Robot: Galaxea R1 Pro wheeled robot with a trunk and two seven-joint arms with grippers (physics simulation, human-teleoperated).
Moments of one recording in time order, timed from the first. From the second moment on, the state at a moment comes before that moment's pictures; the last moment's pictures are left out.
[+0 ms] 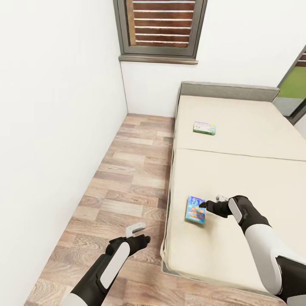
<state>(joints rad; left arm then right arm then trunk) -0.46 -0.11 -0.38 -1.03 0.78 0.56 0.46 -0.93 -0.14 -0.26 -0.52 -0.09 0.80 0.22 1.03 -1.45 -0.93</state>
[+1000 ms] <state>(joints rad) -0.46 -0.11 -0.38 -1.03 0.78 0.56 0.46 -0.93 -0.14 -0.26 -0.52 -0.09 0.77 0.25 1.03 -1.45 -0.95</state>
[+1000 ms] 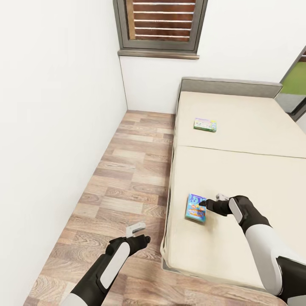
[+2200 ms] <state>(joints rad) -0.46 -0.11 -0.38 -1.02 0.78 0.56 0.46 -0.93 -0.14 -0.26 -0.52 -0.09 0.76 0.29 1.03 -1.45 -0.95</state>
